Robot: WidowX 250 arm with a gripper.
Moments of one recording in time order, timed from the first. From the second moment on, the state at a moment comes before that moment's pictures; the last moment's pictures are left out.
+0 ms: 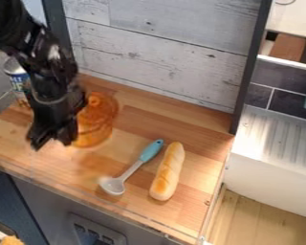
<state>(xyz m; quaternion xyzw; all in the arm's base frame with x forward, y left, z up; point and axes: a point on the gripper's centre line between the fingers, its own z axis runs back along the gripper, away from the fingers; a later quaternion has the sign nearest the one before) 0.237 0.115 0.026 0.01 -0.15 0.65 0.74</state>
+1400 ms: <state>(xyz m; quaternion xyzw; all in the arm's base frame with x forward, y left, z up) 0.335 0.051 0.023 0.00 -0.13 0.33 0.94</state>
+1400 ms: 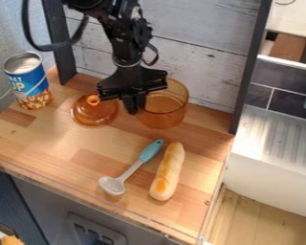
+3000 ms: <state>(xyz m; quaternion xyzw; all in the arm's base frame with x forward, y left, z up) 0.359 0.024 -0.014 0.02 -0.11 0.28 0.95</state>
